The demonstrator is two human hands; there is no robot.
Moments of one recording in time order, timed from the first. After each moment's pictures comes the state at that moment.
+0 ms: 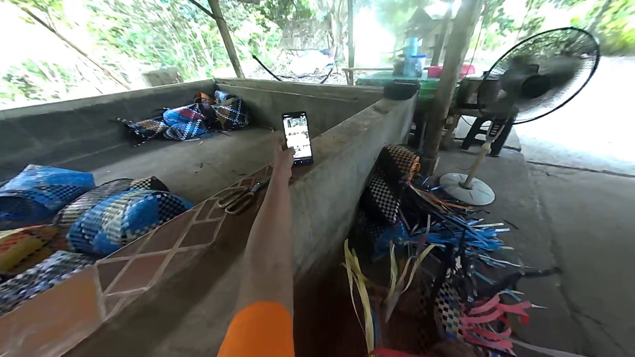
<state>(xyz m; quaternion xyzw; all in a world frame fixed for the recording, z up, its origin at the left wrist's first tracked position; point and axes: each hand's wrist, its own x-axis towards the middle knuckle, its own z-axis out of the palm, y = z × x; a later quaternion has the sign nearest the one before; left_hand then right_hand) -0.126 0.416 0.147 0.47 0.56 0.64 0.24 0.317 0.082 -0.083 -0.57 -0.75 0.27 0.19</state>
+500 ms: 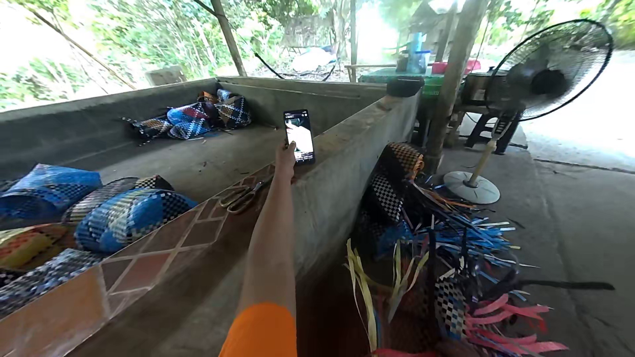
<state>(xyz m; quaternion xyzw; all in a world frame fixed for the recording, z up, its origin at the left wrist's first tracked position) -0.125 0.413 0.149 0.45 0.55 0.66 0.25 0.313 0.080 -0.071 -0.57 -0.75 0.28 0.19</state>
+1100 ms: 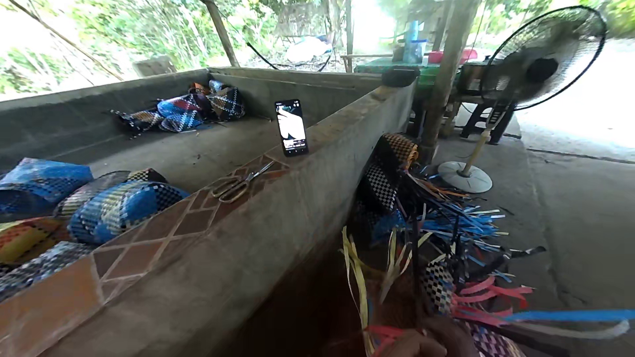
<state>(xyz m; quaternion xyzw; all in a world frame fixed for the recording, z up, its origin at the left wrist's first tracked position) 0.113 0.047 0.014 0.67 0.33 0.29 0.60 0.317 0.076 -0.080 -0.56 -0.75 0.27 0.23</state>
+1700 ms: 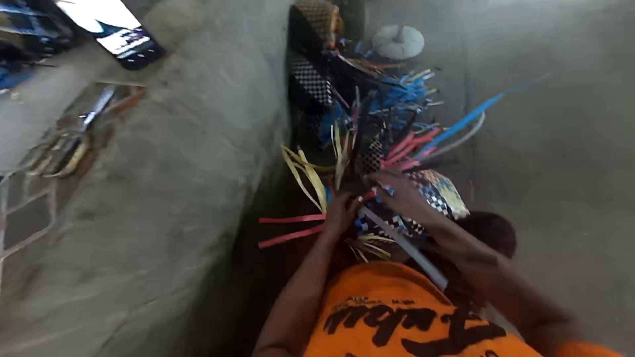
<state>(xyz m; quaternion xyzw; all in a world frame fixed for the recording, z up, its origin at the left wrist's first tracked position) 0.126 0.100 -0.090 0.69 0.53 0.12 0.47 0.324 0.072 -0.049 -0.58 -0.66 0.36 0.32</state>
